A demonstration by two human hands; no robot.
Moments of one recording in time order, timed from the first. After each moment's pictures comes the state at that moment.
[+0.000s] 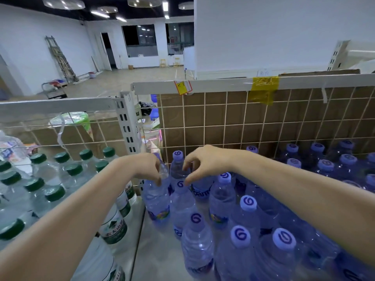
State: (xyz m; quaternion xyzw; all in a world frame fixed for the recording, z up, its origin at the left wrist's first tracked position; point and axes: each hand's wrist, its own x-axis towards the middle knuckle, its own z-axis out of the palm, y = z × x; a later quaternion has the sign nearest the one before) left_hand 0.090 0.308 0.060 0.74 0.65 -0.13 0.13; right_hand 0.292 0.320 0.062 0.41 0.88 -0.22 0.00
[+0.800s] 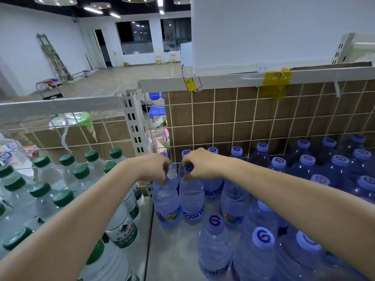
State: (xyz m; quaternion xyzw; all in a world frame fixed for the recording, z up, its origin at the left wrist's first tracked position) left_hand 0.071 0.318 0.051 0.76 0.62 -0.10 0.16; right_hand 0.244 0.337 0.029 0.45 0.87 -0.20 -0.04
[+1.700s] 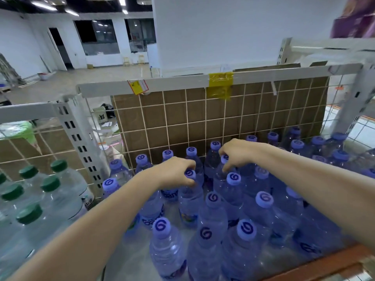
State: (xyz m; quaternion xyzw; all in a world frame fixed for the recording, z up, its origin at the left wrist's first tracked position) left_hand 0.214 0.317 0.028 0.88 0.45 -0.01 0.18; right_hand 0.426 0.329 0.051 0.62 0.77 -0.10 0.13
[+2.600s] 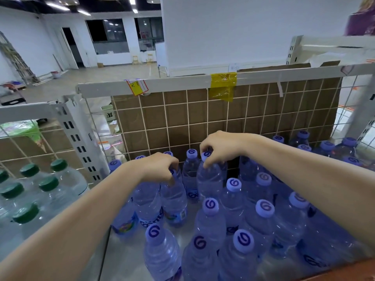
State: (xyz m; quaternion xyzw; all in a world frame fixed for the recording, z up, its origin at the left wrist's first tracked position) left_hand 0.192 0.342 0.040 0.84 0.51 -0.07 0.18; right_hand 0.404 0.345 0.073 0.52 0.84 -0.17 0.03
